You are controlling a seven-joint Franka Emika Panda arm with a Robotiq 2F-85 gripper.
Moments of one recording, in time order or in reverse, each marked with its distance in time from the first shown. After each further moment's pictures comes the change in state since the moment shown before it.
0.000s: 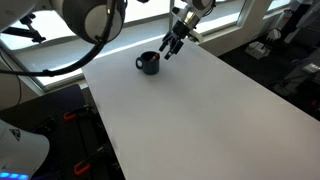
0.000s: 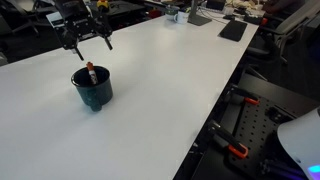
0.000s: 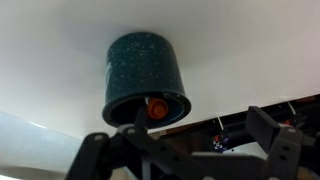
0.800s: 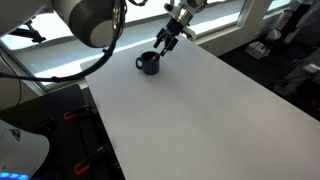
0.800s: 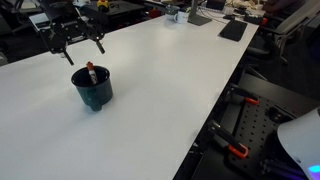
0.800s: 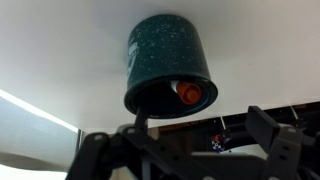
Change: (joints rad) arm -0.035 0.024 0.219 -0.001 -0.163 -0.006 0.006
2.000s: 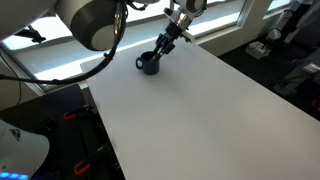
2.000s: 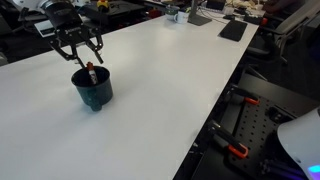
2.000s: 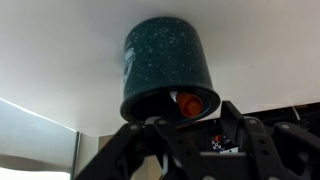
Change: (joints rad) arm -0.002 0.024 0.000 -0.001 0.000 0.000 0.000
